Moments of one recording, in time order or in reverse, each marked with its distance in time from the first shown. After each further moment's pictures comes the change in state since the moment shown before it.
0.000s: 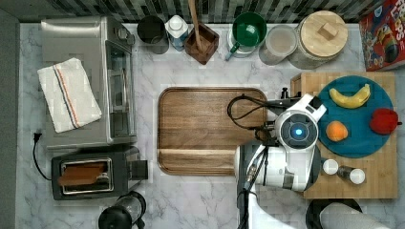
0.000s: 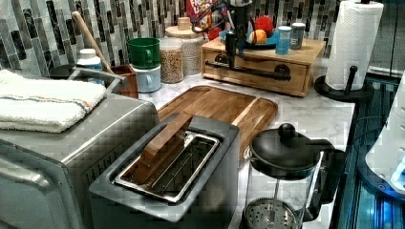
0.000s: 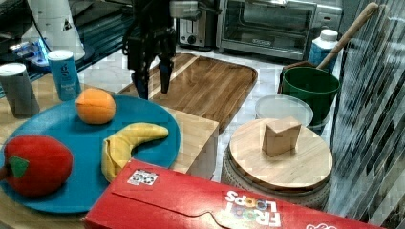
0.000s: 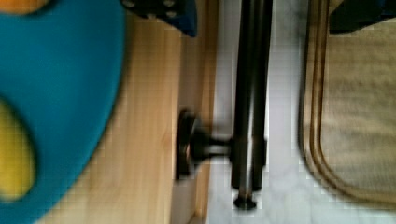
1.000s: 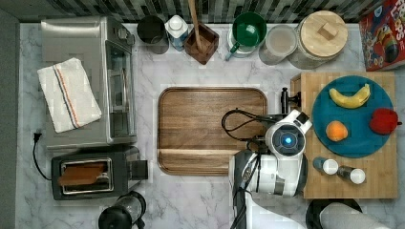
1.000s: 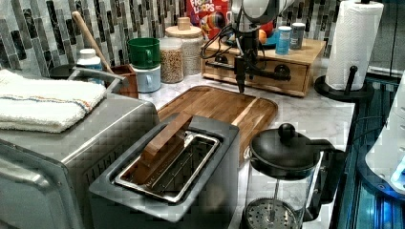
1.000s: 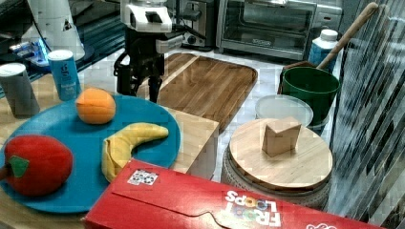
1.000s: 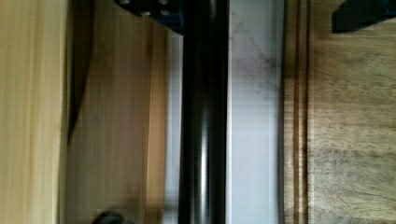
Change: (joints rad) arm 0.000 0.062 -0.002 -0.094 0.020 0.072 0.035
